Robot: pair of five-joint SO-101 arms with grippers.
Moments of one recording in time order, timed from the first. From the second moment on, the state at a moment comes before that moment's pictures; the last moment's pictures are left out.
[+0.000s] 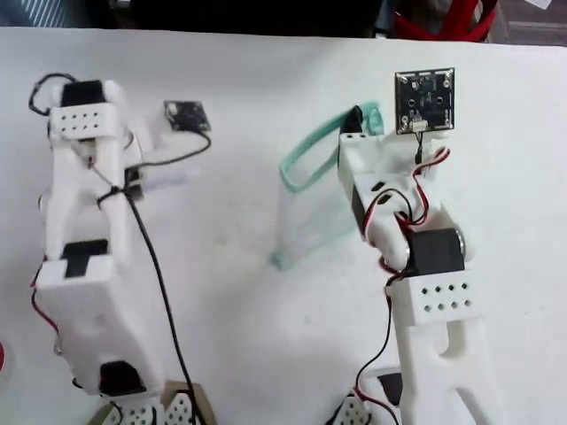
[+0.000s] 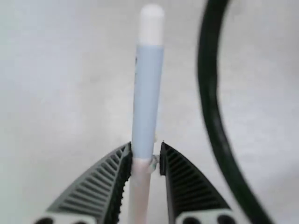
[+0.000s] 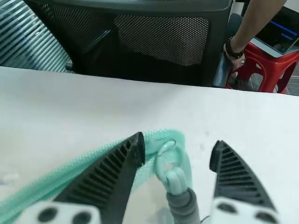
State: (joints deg) left arm -13.7 23.6 -27.7 101.8 -75.8; right arm -12.8 -36.3 35.3 44.0 1.2
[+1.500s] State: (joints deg) left arm 35.0 -50.4 10.7 51.3 6.3; right arm -12.8 -36.3 37.6 41.3 1.2
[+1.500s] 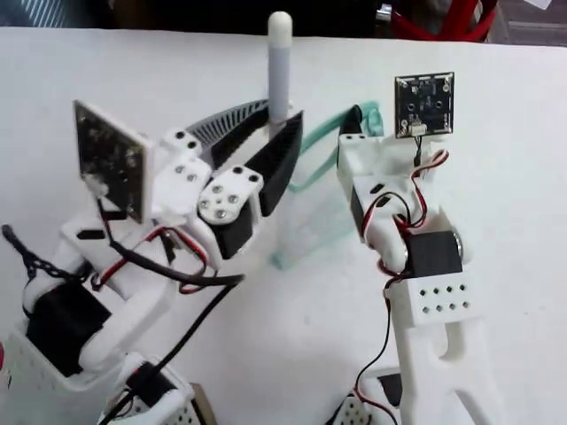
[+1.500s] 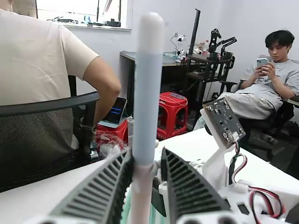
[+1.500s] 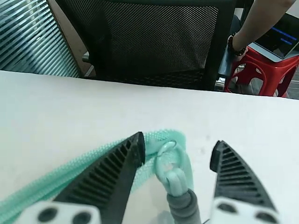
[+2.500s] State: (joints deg) left arm 32.1 -60.3 43.0 17.5 2.7; right arm -12.8 -36.3 37.6 41.2 1.2
